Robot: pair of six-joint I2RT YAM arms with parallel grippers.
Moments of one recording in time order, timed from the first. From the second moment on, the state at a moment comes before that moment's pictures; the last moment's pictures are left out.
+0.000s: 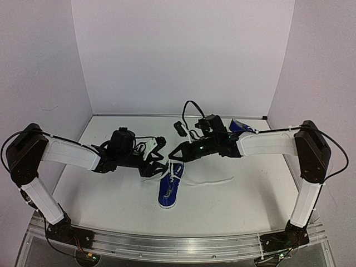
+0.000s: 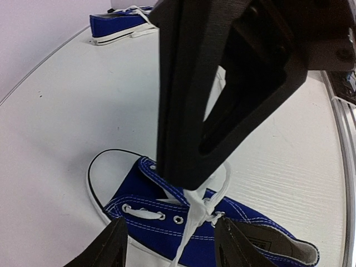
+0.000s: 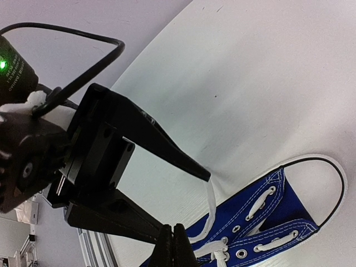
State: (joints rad) left arm -0.75 1.63 0.81 0.32 0.44 0.25; right arm 0.79 1.87 1.26 0.04 -0.55 0.39
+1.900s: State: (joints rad) left arm -0.76 1.80 0.90 0.39 0.59 0.24; right arm 0.71 1.74 0.93 -0.32 -0.03 0.57
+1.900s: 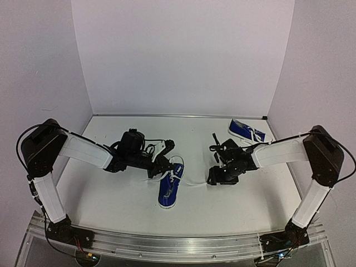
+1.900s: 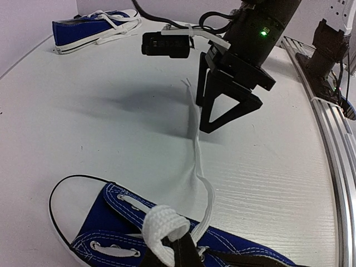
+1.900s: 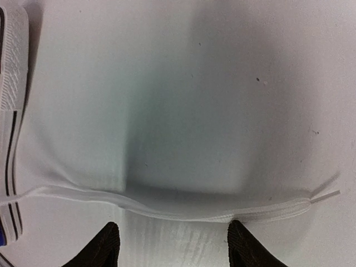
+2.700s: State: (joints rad) left arm -0.77 1.81 0.90 0.39 0.59 0.26; right arm 0.71 1.96 1.15 -0.25 0.04 0.50
